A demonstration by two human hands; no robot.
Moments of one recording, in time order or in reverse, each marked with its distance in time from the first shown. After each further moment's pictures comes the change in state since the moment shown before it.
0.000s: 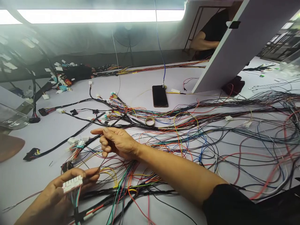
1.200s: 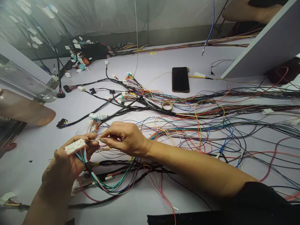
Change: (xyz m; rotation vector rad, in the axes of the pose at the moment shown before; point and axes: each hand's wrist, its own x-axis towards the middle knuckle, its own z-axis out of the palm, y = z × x) left_hand 0.000 0.005 -0.014 -0.003 -0.010 0.519; right_hand -0.020 0.023 0.030 -1.236 -0.055 -0.581
